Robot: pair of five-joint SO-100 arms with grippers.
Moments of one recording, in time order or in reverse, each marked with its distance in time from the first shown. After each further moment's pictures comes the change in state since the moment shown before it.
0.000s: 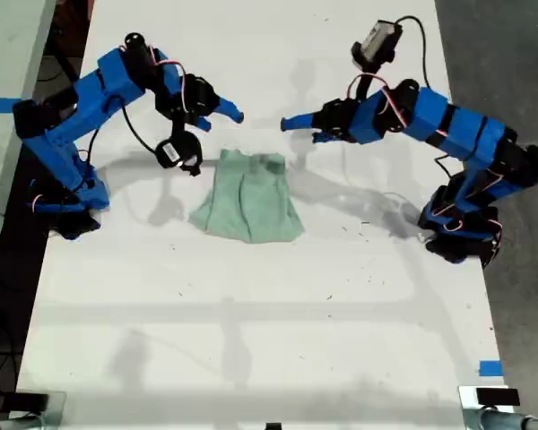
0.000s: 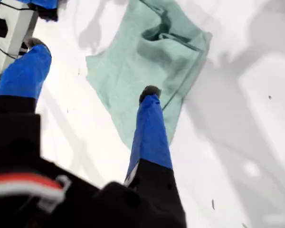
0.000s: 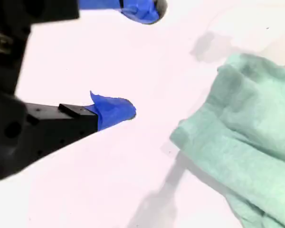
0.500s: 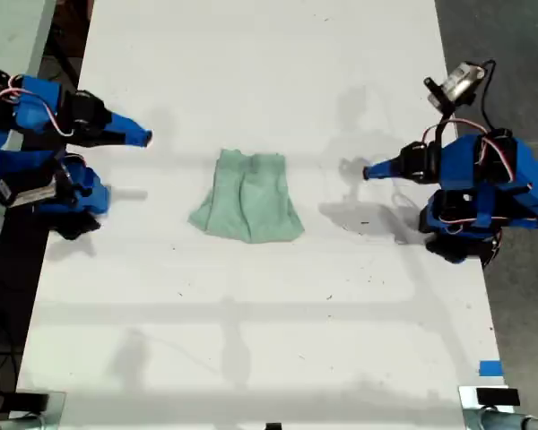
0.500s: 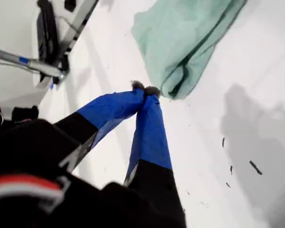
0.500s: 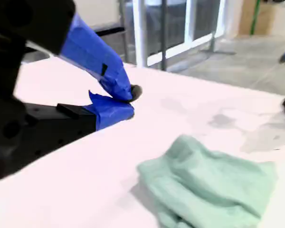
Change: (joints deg) arm 0 21.2 66.5 46.8 -12.1 -14.9; arm 1 -15.9 54.8 40.1 5.5 4.0
